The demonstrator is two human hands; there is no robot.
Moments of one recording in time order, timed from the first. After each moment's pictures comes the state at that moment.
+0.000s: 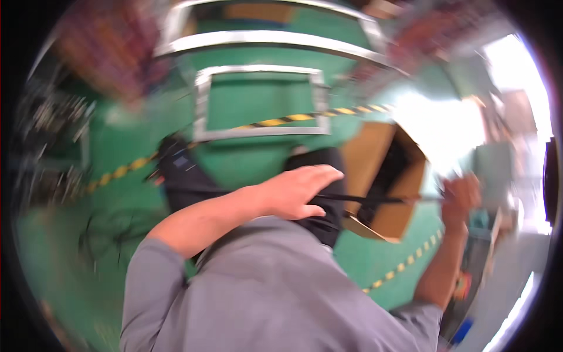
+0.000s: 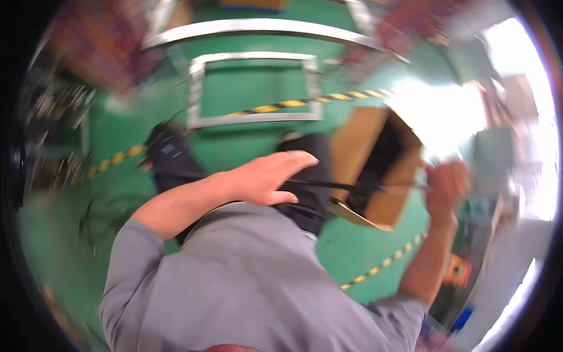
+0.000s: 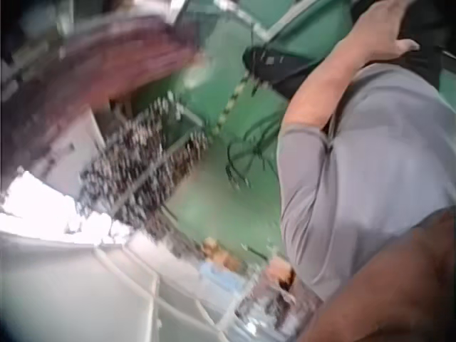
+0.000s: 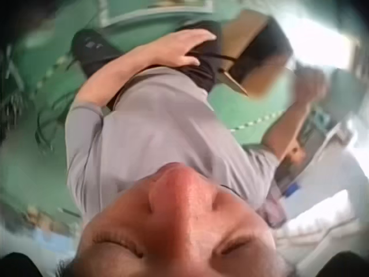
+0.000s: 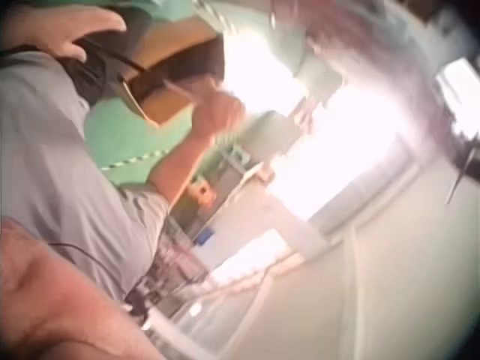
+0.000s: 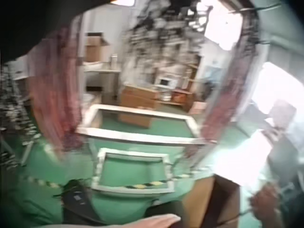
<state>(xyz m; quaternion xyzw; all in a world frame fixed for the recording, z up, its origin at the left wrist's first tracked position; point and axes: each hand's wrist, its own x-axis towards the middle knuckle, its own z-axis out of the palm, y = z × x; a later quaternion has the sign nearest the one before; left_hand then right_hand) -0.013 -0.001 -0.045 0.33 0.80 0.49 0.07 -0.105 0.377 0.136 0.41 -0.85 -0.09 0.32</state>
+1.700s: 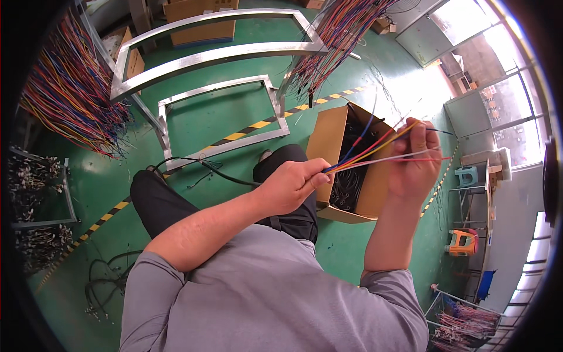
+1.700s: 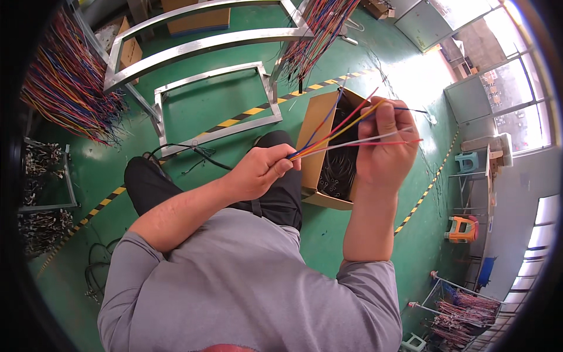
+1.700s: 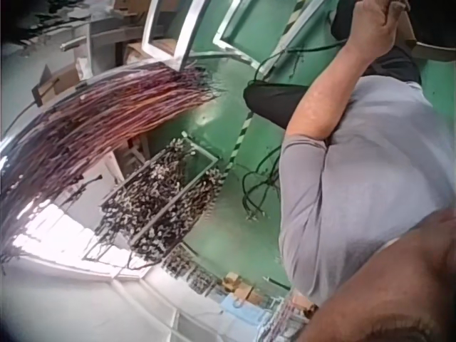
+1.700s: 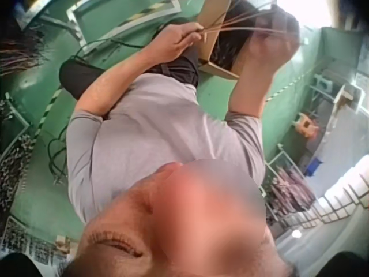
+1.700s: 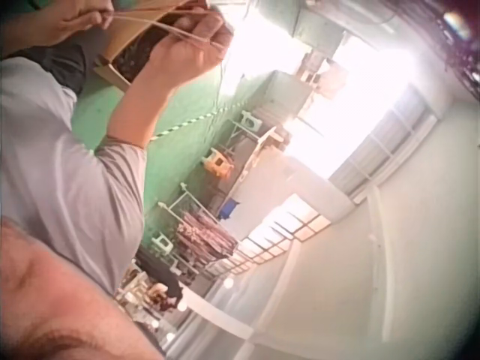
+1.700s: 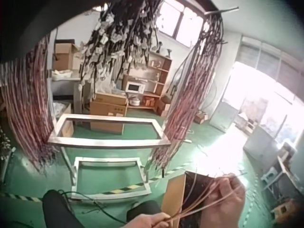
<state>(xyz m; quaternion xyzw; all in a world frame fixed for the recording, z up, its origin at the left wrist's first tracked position) -0.034 0.076 0.018 0.28 0.67 0.68 0.05 -0.070 0.303 0.132 0.15 -0.56 0.80 0.16</state>
